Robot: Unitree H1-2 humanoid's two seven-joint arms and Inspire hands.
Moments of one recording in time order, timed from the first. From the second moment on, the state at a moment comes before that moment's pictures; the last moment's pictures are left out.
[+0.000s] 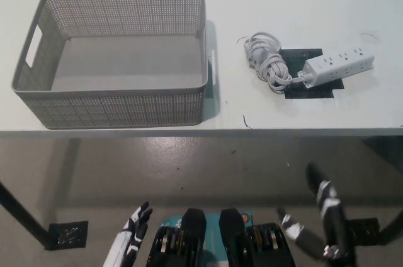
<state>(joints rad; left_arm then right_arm) 0.04 0.10 -0.13 0.34 0.14 -0.40 0.02 0.05 -0.03 0.12 0.03 -0.16 -0.36 -0.13</state>
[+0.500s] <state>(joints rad) 0.02 0.11 -0.13 0.32 0.15 -0.42 0.02 -0.11 -0.24 -0.07 -0.46 -0.28 -0.26 -0.11</state>
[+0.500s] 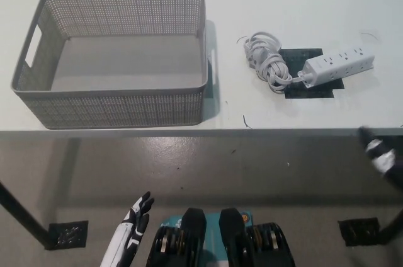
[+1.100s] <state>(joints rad) 0.02 0.11 -0.13 0.32 0.15 -0.42 0.02 -0.62 -0.52 0.07 -0.40 -0.51 0.12 0.21</state>
